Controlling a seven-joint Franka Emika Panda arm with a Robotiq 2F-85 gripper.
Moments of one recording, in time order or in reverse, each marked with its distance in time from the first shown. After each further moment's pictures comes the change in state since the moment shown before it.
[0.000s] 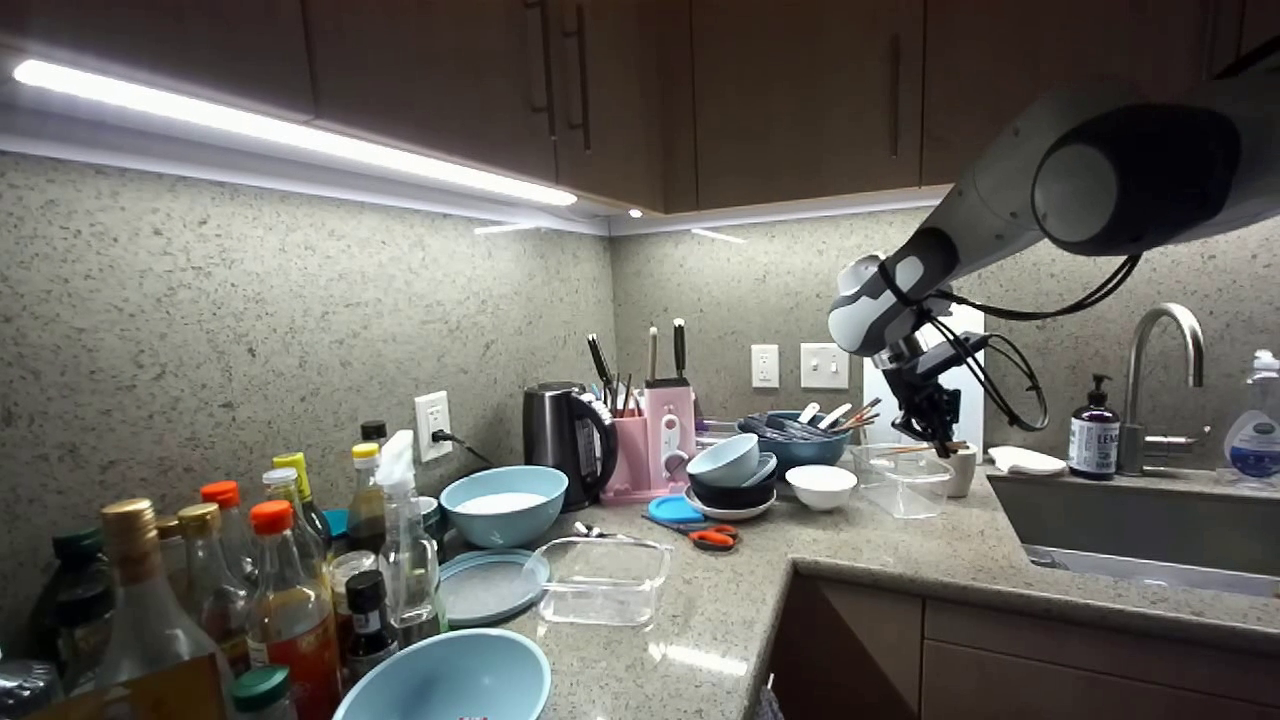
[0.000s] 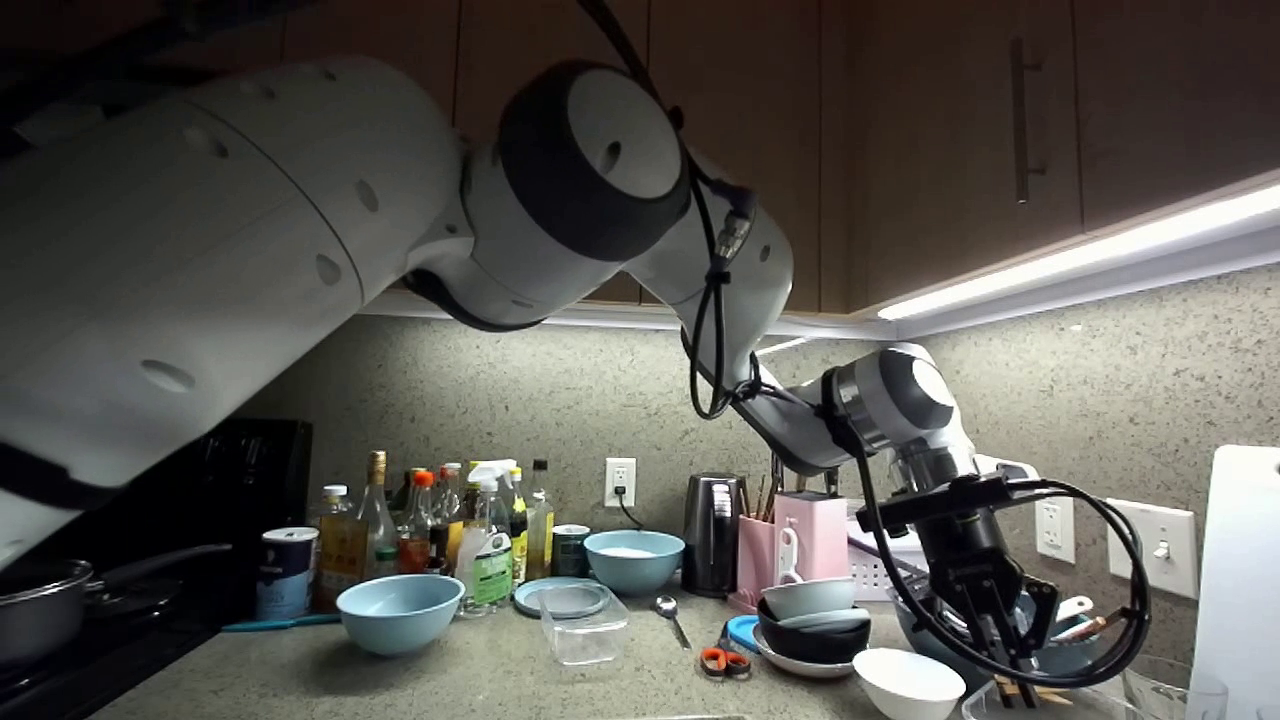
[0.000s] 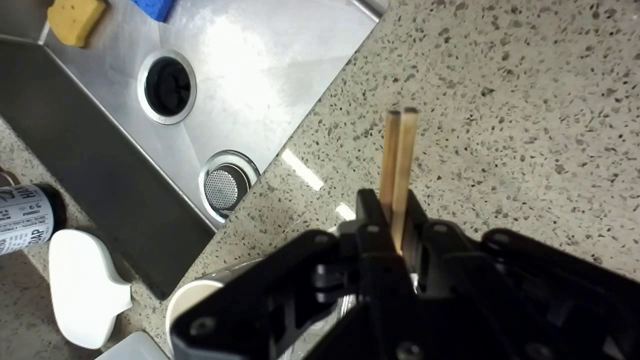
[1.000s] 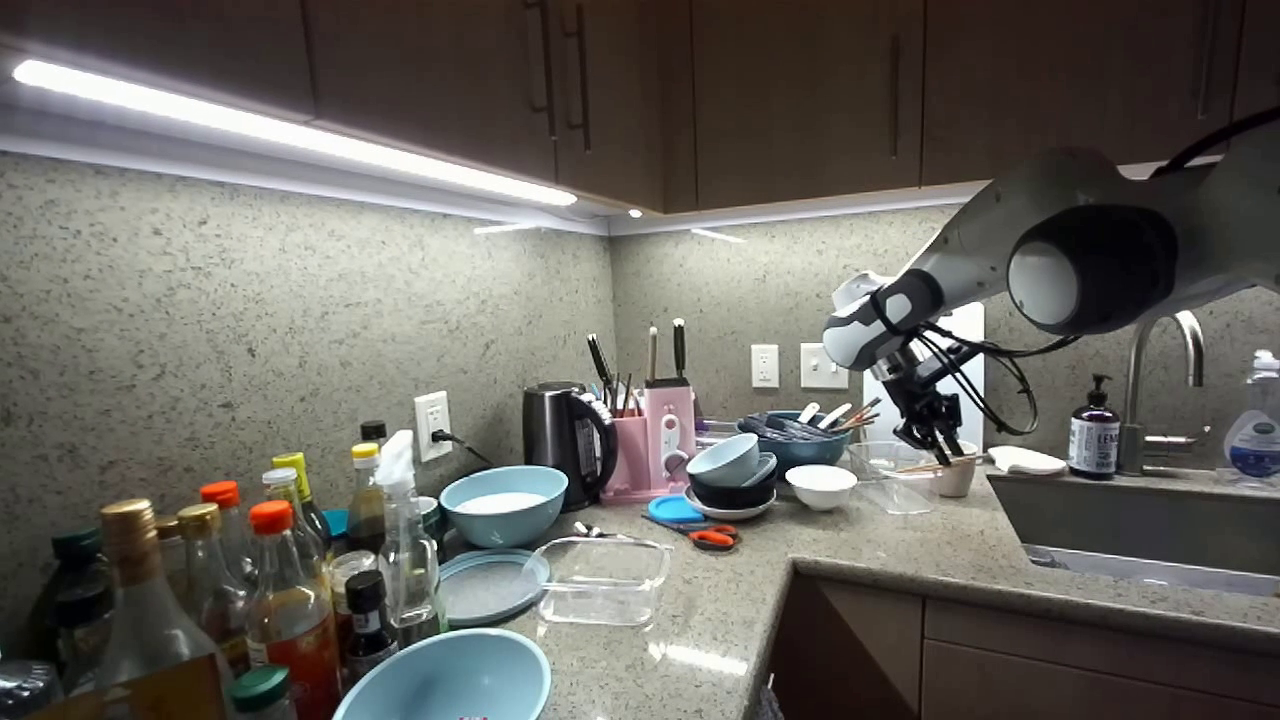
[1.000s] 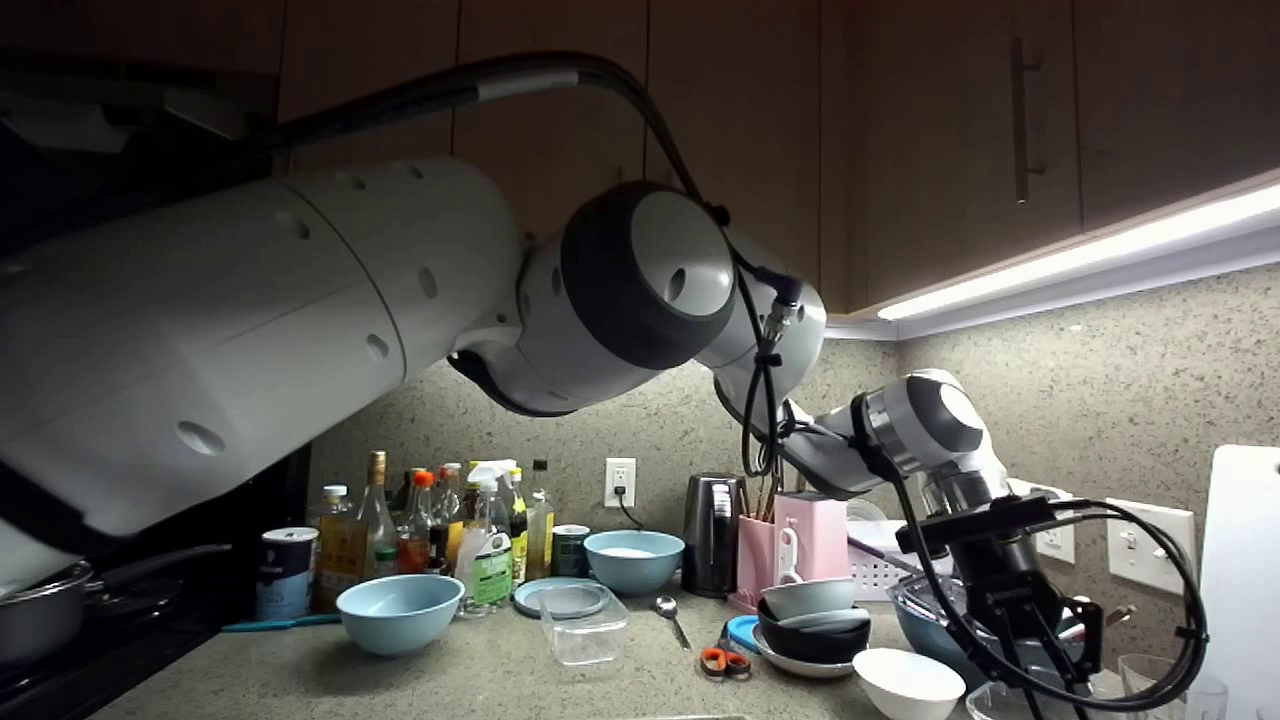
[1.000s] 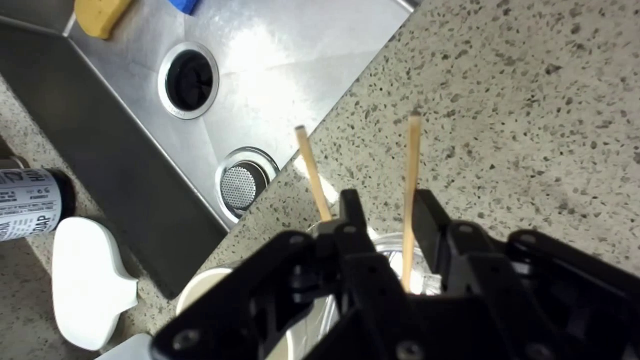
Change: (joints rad) arm -0.054 0.205 -0.001 0.296 -0.002 -0.132 -0.069
